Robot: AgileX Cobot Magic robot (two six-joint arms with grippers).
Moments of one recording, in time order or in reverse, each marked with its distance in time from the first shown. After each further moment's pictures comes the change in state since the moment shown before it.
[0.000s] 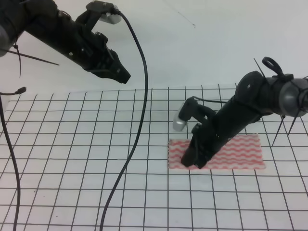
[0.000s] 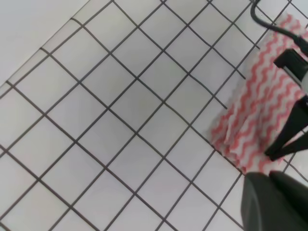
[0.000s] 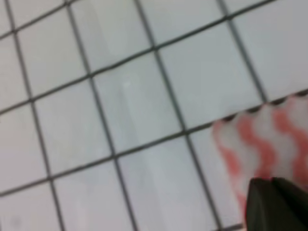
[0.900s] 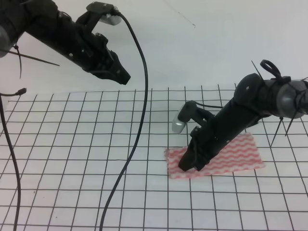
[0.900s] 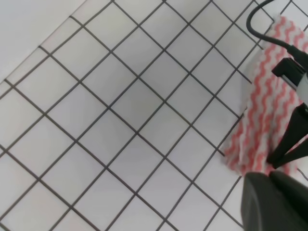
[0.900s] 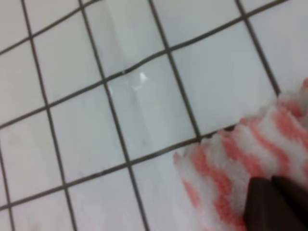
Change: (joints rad) left arm 0.000 0.000 0.006 0.001 0.000 0.002; right arm 0.002 0.016 -0.003 0.015 0.021 0.026
